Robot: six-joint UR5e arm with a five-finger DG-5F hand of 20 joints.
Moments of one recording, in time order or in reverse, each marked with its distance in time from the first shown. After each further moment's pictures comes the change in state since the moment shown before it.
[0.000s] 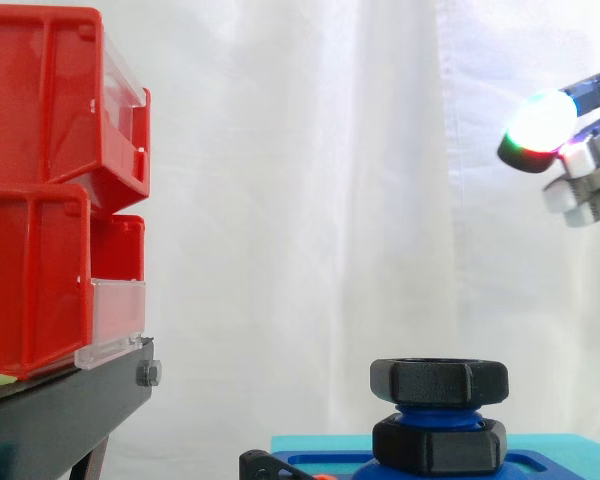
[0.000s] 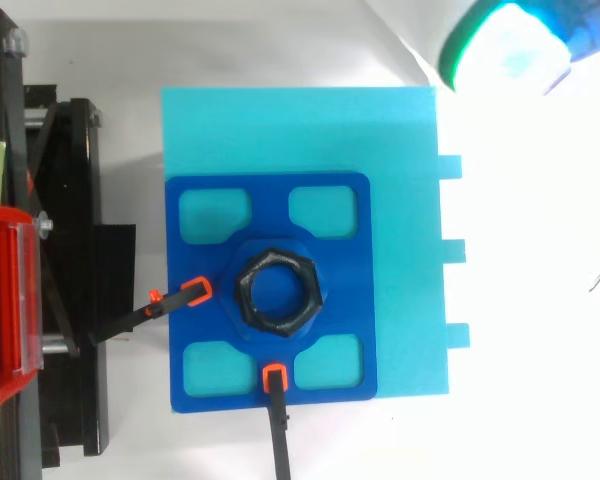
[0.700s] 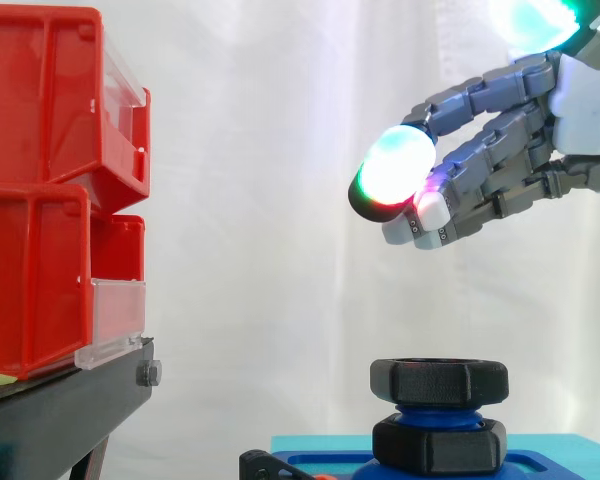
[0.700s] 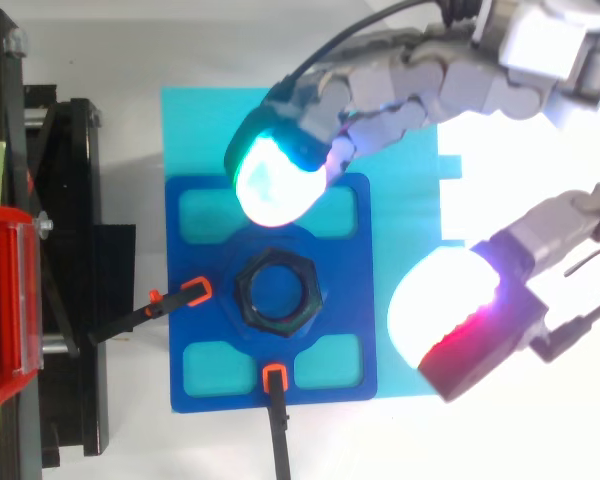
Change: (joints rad) arm 0.034 -0.231 0.241 -0.006 -0.091 -0.277
